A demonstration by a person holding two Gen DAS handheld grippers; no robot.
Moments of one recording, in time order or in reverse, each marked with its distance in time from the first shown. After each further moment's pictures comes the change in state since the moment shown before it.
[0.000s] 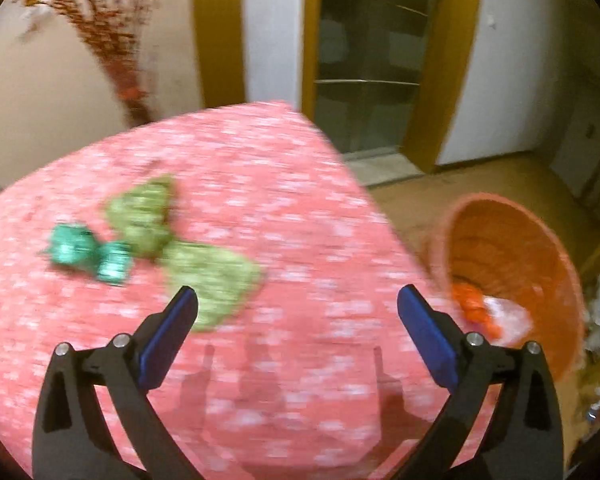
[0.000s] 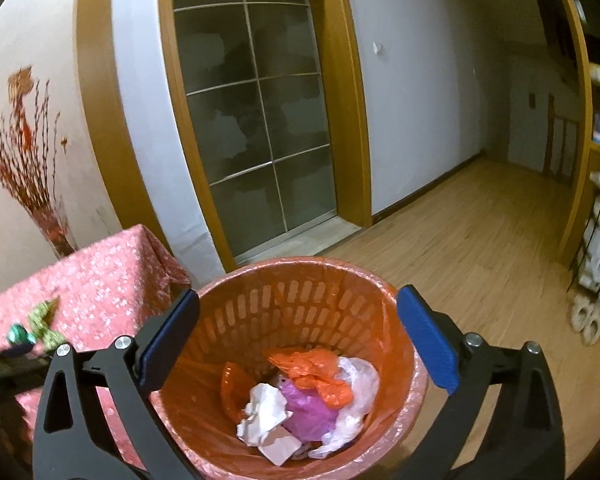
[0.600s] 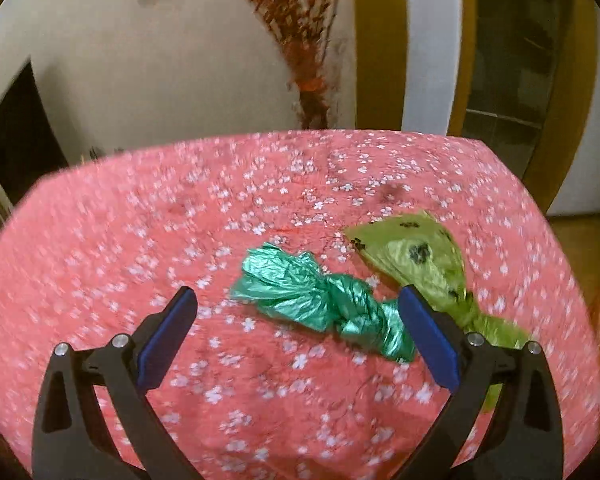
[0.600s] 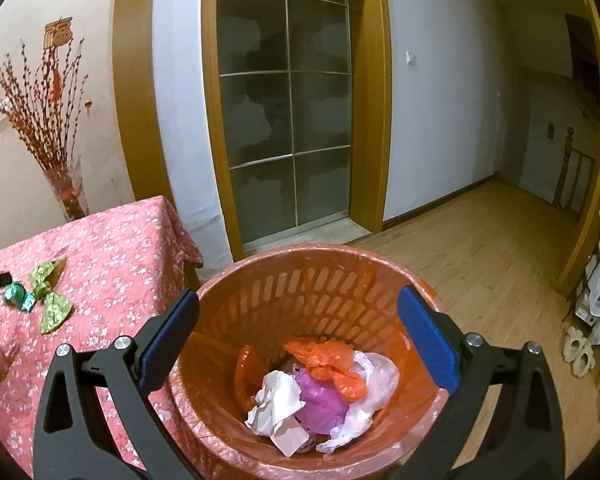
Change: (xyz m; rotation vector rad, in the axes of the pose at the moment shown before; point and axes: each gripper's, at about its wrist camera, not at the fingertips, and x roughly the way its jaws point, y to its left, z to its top) left arm 0.022 0.179 0.034 -0.249 0.004 0.288; right arm -0.003 0.042 -0.015 -0.096 0.013 0.029
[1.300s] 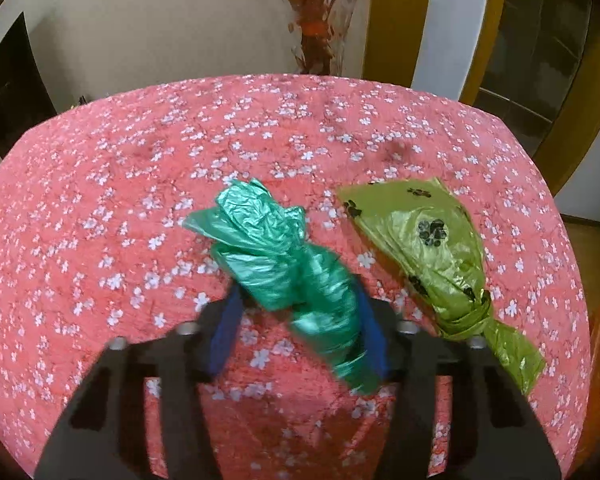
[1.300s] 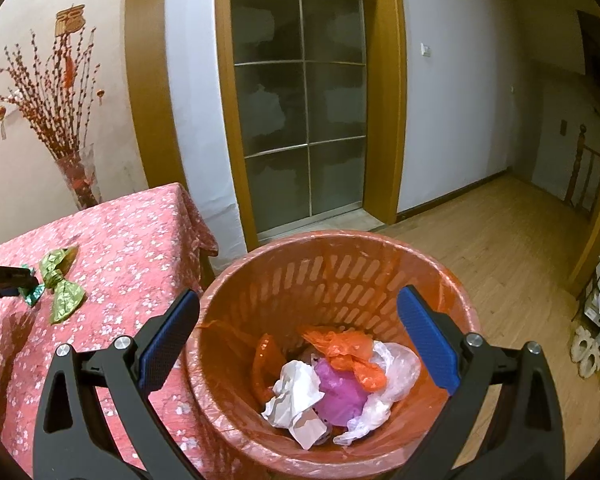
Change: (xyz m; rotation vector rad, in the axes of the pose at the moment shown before) left arm 0.036 -0.017 -0.011 -0.044 0.146 -0.016; right arm 0.003 0.019 -0.004 -0.021 0.033 0.056
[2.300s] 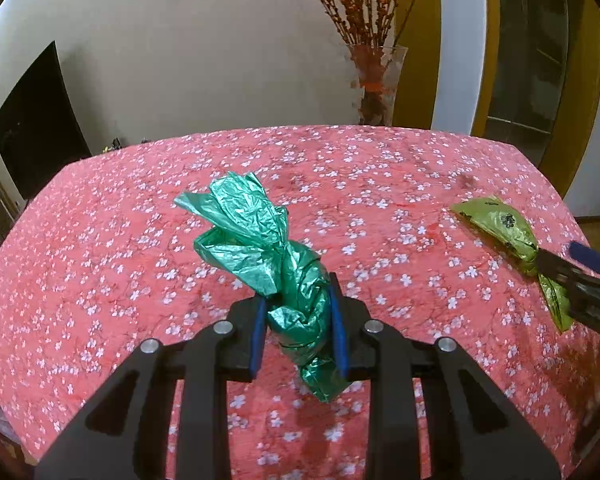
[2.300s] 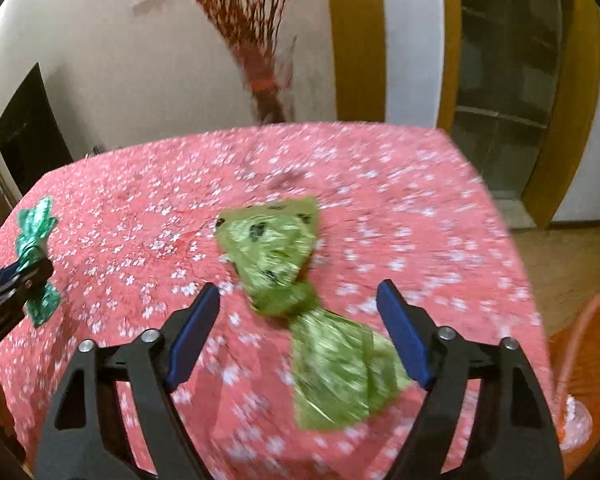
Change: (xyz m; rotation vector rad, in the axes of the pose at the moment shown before) left arm -0.069 0.128 -0.029 0.053 -0.180 0.040; right arm 0.107 0.278 0.007 -0.268 0.317 0.457
